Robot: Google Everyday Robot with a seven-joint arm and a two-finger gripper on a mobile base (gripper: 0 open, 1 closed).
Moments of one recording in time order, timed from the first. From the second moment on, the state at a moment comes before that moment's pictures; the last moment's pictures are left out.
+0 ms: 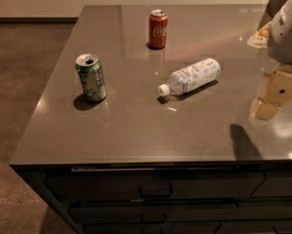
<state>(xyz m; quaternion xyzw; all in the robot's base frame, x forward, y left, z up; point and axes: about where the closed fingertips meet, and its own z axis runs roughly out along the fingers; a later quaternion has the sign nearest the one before) 0.438 -0.215 0.983 -0.60 0.78 -0.04 0.17</state>
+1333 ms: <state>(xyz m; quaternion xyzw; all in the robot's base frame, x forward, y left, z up) 0.534 -0.121 0.971 -0.63 0.75 0.04 0.22</state>
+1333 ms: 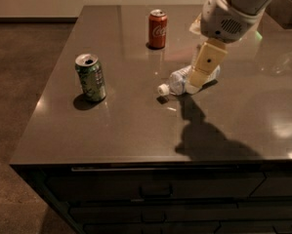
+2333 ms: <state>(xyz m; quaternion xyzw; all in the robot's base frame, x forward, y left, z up) 0.609 -0.032 0.929 -0.62 0.73 0.12 0.26</state>
